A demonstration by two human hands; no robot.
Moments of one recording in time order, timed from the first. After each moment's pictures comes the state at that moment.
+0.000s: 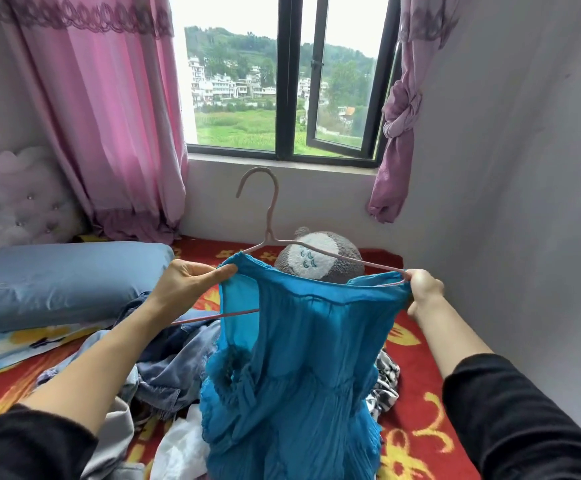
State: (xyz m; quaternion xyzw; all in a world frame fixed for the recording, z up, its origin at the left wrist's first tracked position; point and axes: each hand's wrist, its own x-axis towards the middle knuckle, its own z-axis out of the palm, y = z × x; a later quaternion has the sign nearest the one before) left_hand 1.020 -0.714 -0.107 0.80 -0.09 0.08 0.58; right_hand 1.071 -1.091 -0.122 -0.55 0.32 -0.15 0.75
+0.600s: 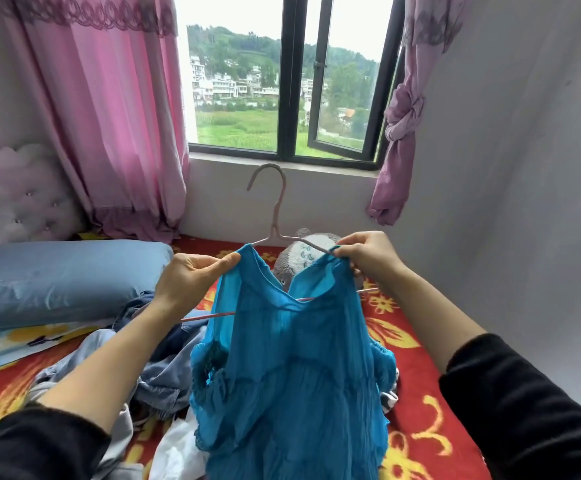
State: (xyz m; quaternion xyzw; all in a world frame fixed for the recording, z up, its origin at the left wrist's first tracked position) left_hand 1.022 -0.717 -0.104 0.82 -0.05 0.17 0.54; right_hand 1.063 -1.011 -0.057 -0.84 -0.02 -0.07 0.54
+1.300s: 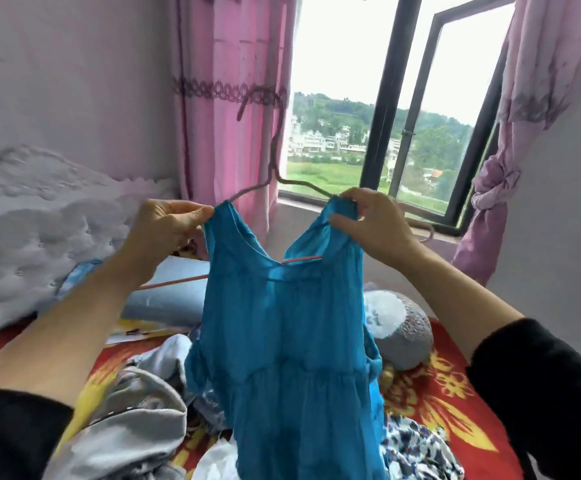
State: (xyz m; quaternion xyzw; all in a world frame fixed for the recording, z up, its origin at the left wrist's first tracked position) left_hand 0.903 -0.637 0.039 0.74 0.02 0.32 0.59; right_hand 1.015 -0.907 0.075 -0.84 -0.33 -0.24 0.35
